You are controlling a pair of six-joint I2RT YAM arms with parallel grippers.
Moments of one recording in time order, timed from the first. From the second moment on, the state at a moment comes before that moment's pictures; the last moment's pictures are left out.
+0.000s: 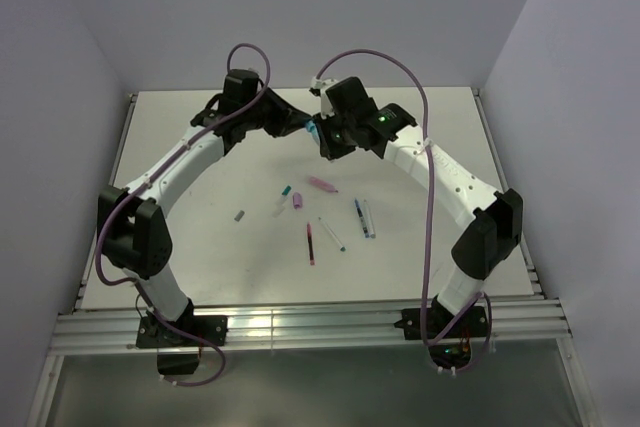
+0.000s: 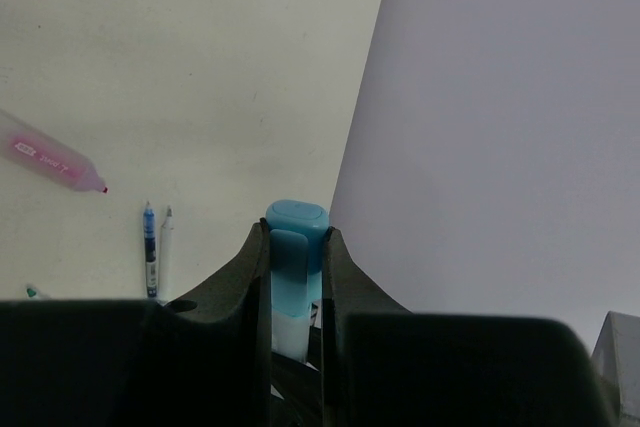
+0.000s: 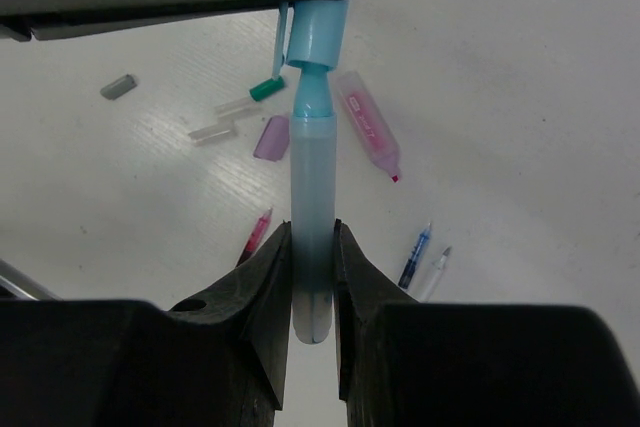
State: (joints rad) left arm -0.43 1.72 1.52 -0.31 0.31 -1.22; right arm 0.64 1.69 1.69 -0.81 -0.01 0.13
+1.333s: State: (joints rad) left arm -0.52 1.77 1.76 -0.29 0.03 -1.10; right arm 0.64 1.66 1.70 -0.54 0.20 0.19
